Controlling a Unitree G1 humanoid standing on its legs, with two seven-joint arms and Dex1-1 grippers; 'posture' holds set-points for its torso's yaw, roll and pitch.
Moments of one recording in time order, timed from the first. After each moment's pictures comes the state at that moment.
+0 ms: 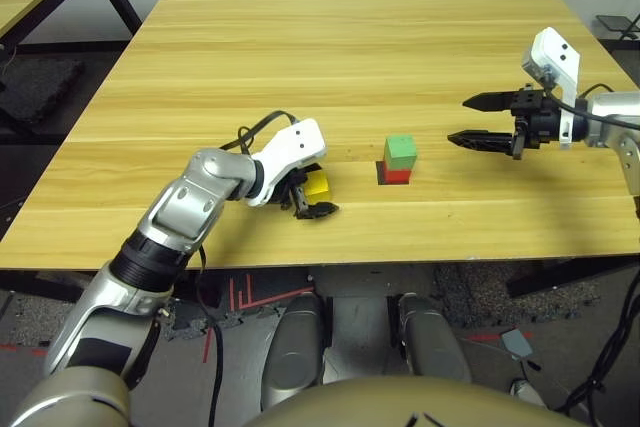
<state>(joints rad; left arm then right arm) -0.44 0.69 -0.35 -0.09 -0.12 0.63 -1.01 -0.65 -0.78 0.07 0.16 0.34 0.62 1.20</state>
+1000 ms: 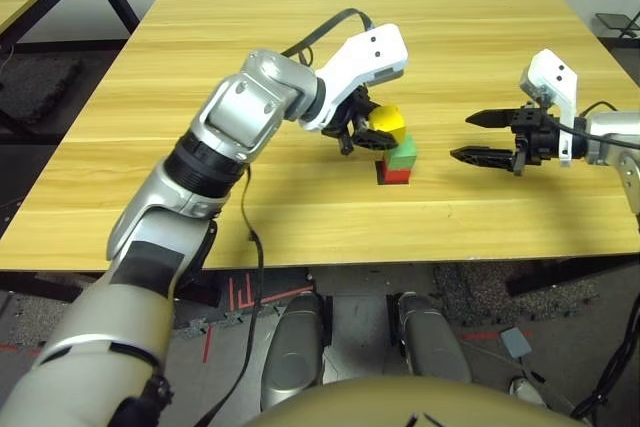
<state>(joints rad) -1.02 0.45 -0.50 0.06 -0.18 0.92 -1.09 -0.52 -0.80 0.04 0.07 0.34 0.65 1.16</state>
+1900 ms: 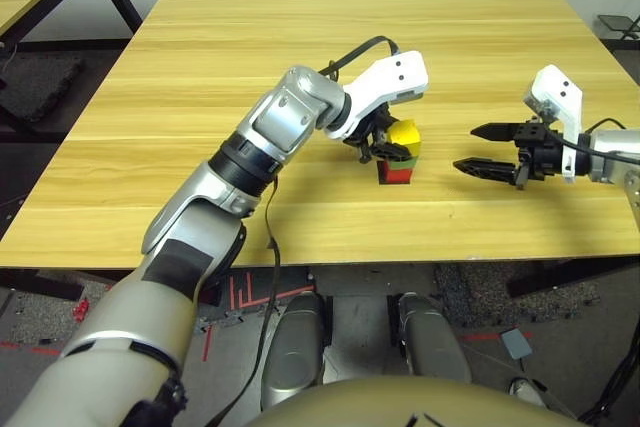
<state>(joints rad) -1.04 0.35 -0.53 0.28 -0.10 0.73 -1.11 -0.45 -0.81 0.01 -0.02 0.38 0.70 1.10</state>
